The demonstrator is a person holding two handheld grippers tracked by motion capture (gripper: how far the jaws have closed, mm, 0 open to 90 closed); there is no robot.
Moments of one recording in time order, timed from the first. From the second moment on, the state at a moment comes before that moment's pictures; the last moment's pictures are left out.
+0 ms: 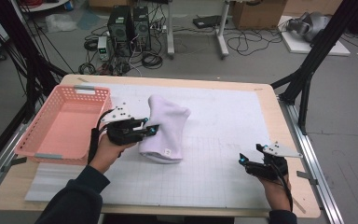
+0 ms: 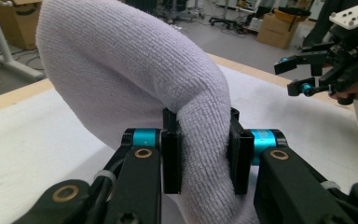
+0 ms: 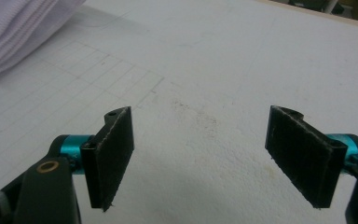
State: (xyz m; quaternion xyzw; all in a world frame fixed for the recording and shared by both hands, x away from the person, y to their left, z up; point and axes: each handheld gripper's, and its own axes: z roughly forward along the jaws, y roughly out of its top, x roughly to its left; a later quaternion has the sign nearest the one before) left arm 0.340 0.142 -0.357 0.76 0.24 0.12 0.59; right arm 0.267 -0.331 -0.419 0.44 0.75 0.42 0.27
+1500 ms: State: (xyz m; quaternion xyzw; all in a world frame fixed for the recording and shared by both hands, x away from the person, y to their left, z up) left arm 0.333 0.314 -0.256 0.71 0.24 0.21 0.62; right arm 0.268 -0.327 -0.416 0.44 0.75 0.41 0.27
